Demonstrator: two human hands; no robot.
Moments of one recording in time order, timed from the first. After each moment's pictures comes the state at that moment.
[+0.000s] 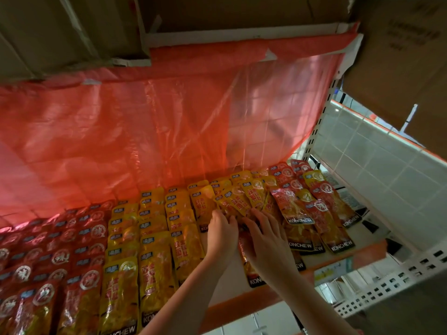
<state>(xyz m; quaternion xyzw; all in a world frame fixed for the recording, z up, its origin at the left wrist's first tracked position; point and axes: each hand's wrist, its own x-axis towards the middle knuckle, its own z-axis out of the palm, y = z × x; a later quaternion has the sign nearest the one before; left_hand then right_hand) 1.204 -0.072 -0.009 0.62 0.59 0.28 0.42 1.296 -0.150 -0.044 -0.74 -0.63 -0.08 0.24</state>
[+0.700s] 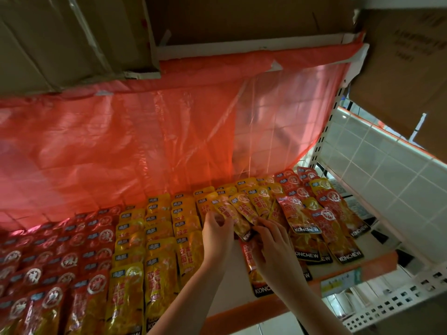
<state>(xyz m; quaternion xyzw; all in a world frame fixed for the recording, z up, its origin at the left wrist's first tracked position) 1.192 -0.070 0.006 0.54 0.59 0.38 0.46 1.301 -0.147 -0.047 -0.71 -0.62 -0.03 0.33</state>
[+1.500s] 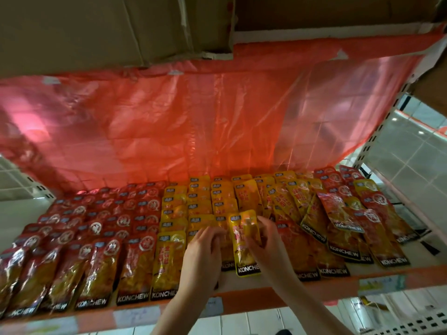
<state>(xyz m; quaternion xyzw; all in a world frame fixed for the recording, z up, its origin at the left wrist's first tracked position) 1.064 -0.123 0.003 0.71 0.56 0.36 0.23 1.214 -0.139 -0.031 -0.61 -0.51 0.35 0.49</state>
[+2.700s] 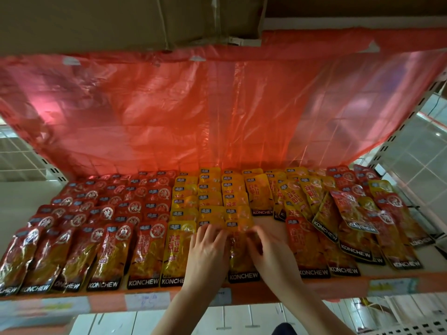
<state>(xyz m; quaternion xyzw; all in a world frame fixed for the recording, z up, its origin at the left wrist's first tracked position) 1.047 -0.125 -0.032 0.80 0.53 0.27 0.02 1.201 -0.150 -0.031 -0.63 -0.68 0.11 0.34</state>
